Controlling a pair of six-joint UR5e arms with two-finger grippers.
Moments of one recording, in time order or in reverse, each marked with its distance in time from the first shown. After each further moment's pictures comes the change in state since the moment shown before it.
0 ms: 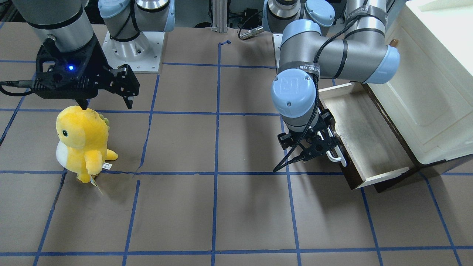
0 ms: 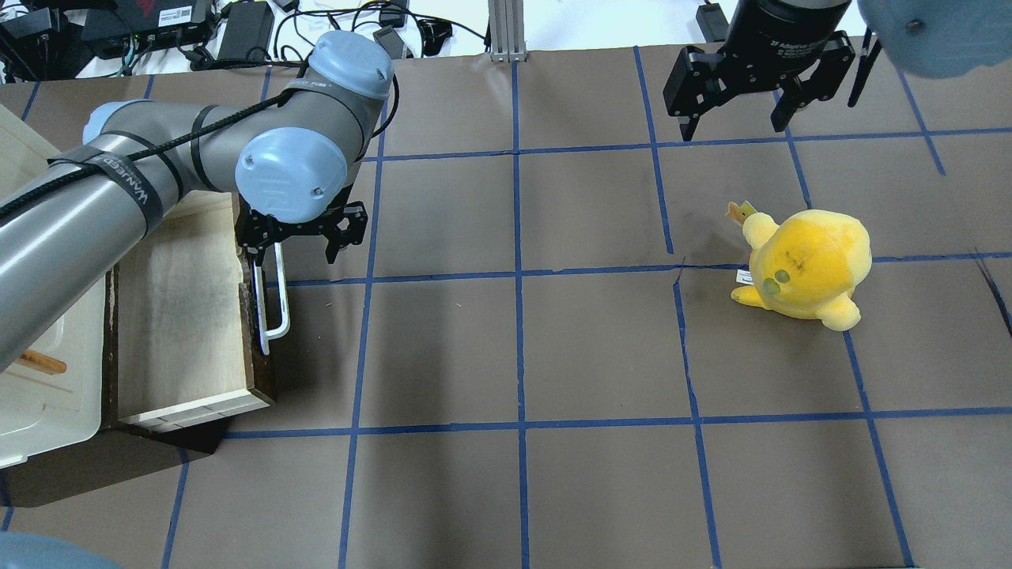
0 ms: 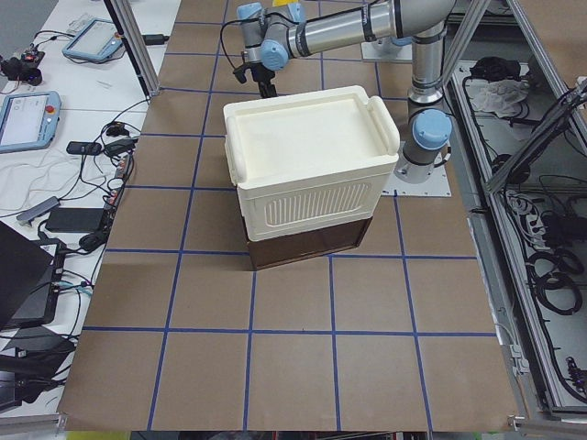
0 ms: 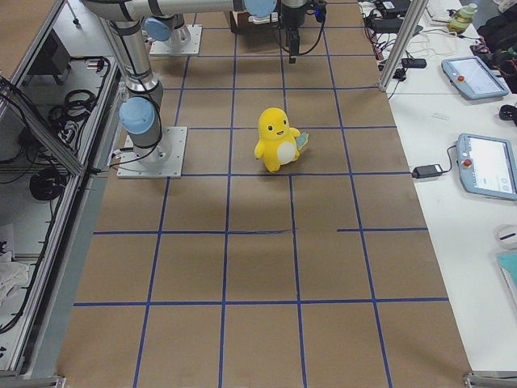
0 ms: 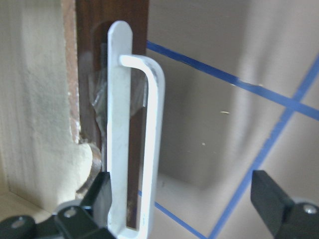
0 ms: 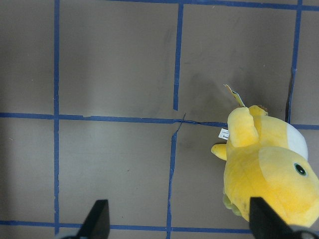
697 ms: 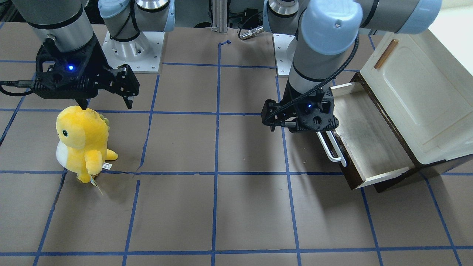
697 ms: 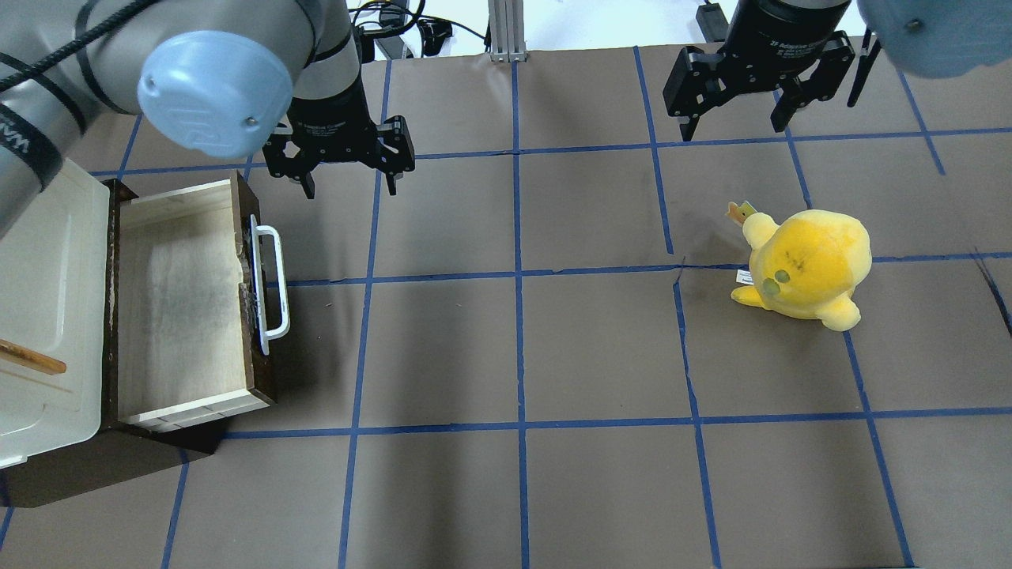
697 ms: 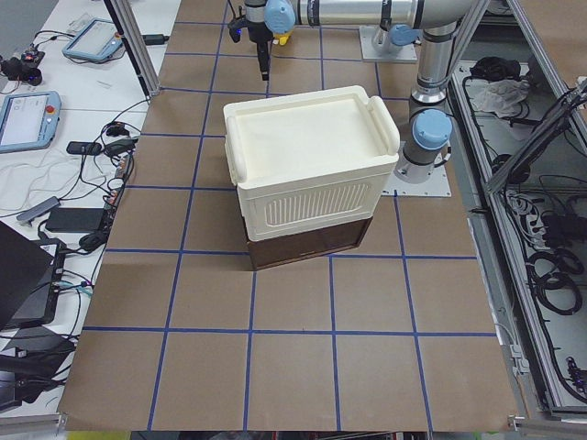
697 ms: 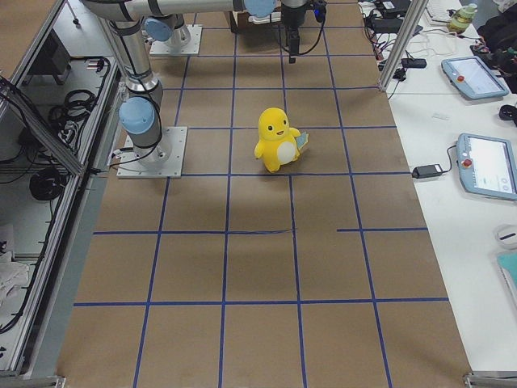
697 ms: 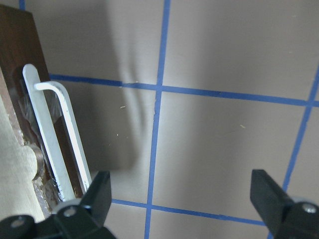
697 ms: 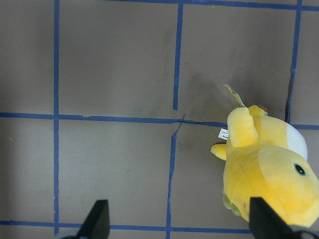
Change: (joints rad) left arm 0.049 0.114 0.120 -0.012 -0.311 0.371; right arm 0.000 0.000 0.000 0.000 -0.001 -0.001
